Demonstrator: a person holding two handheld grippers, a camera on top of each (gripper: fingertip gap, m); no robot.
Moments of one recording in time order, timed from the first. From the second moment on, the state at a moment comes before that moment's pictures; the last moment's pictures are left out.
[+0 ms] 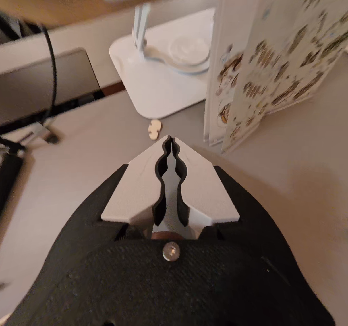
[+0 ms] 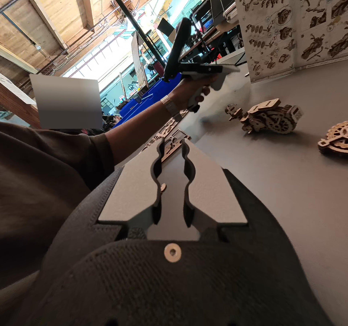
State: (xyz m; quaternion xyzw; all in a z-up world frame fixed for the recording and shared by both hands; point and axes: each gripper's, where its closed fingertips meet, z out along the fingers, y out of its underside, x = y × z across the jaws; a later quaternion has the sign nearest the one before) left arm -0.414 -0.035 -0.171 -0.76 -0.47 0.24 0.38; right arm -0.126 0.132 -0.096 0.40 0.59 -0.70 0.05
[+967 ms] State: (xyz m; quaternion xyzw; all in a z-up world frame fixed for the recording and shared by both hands) left arm -0.238 0.002 -0.061 -0.56 -0.41 -0.06 0.71; right arm -0.129 0.105 -0.117 0.35 0.68 -0.64 -0.02
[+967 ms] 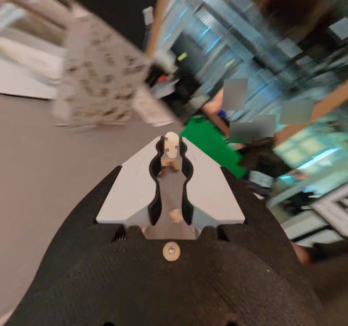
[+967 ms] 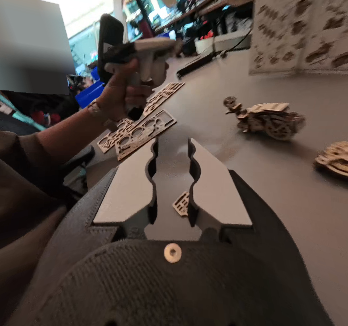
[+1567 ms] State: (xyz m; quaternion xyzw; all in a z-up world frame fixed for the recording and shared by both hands) left arm -0.128 0.070 -0.071 -0.40 -0.40 -0.42 0.71; right arm -0.119 0.065 -0.070 0.07 0.73 -0.60 -0.31
